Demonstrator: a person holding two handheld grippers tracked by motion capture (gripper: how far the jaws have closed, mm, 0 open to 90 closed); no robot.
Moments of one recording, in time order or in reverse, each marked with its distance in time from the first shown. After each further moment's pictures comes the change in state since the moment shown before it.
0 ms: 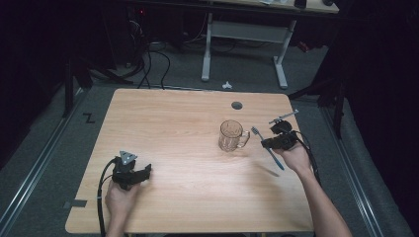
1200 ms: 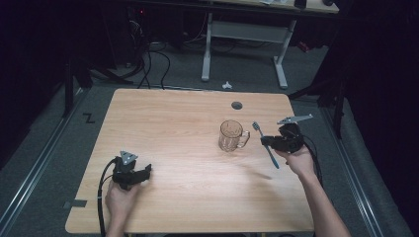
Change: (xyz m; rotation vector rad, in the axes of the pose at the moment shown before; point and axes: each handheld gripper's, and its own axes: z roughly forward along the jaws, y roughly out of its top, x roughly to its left) left arm -0.001 0.000 0.000 0.004 0.003 0.007; right arm 0.010 -0.015 -0.029 -0.231 0.094 -0.006
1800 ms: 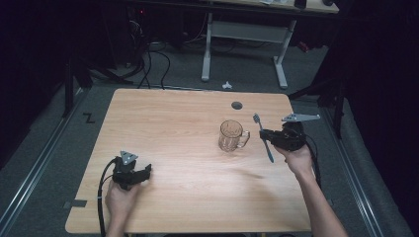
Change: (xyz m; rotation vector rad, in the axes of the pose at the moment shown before) left arm 0.000 0.000 0.000 0.001 0.002 0.002; right arm 0.010 0.006 -0.014 -0.173 0.023 0.000
